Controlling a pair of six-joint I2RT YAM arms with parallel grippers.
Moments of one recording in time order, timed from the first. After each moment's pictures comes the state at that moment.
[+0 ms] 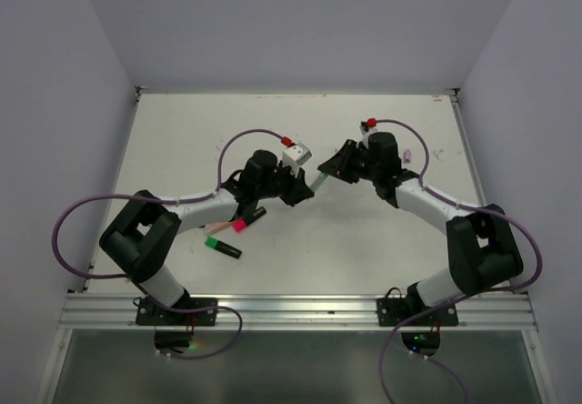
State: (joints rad) left arm -0.70 1.63 0.87 0.30 0.37 -0.18; right arm 0.36 1.50 0.84 0.15 -0.37 0.79
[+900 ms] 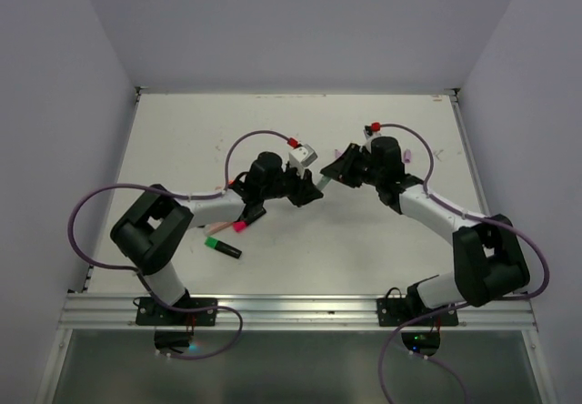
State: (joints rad) left arm -0.72 1.71 0.87 0.44 0.42 -0.19; right arm 0.36 1.44 0.79 0.14 -0.35 0.82
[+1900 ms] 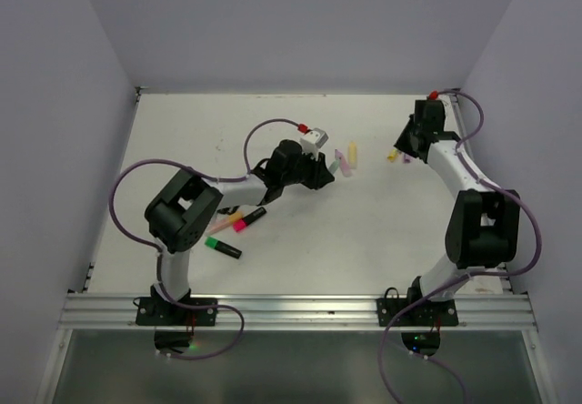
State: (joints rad) left arm -0.72 1.93 1.09 0.42 0.29 -0.32; right arm 0.01 1.63 1.22 -0.33 0.09 0.52
